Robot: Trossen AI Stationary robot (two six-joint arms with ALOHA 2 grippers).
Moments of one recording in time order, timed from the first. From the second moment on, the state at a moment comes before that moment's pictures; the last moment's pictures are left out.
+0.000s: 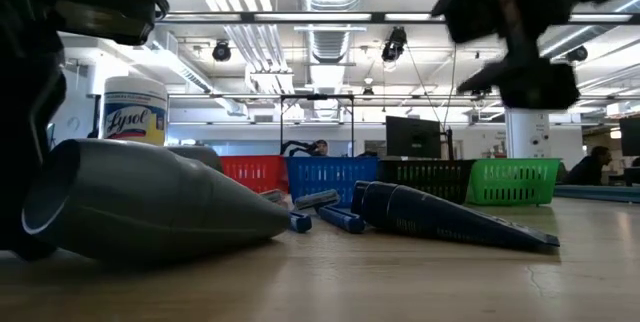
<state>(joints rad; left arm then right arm) -0.75 2.01 1.39 -0.84 -0.41 -1.41 0.34 1.36 0.65 0.13 0.02 1.37</state>
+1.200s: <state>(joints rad) -0.65 1.86 1.42 -0.73 -0.65 -0.97 0.28 1.72 1.03 0.17 -0.16 1.14</state>
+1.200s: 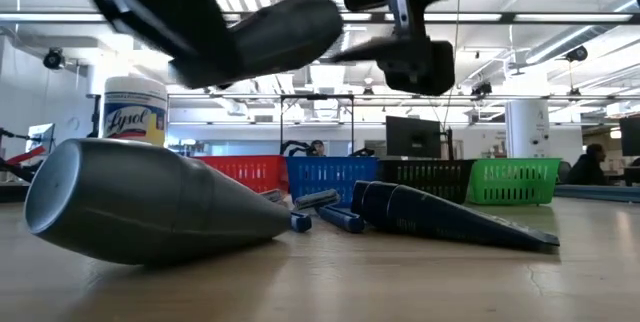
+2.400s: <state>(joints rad) -0.54 1.86 1.46 -0.66 -0.62 -0.70 0.24 1.72 1.04 0.08 -0.16 1.15</state>
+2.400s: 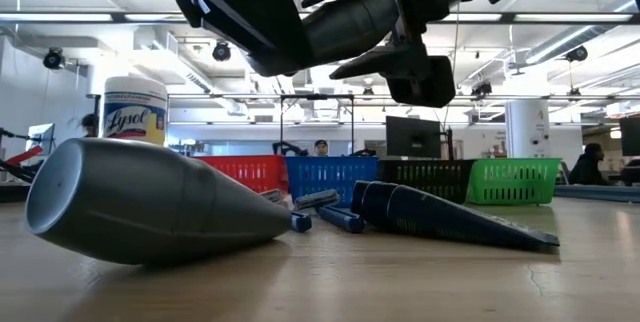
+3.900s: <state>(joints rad) -0.58 1.82 1.43 -0.81 -0.53 -0.85 0.13 1.06 0.78 -1.04 0.42 1.44</state>
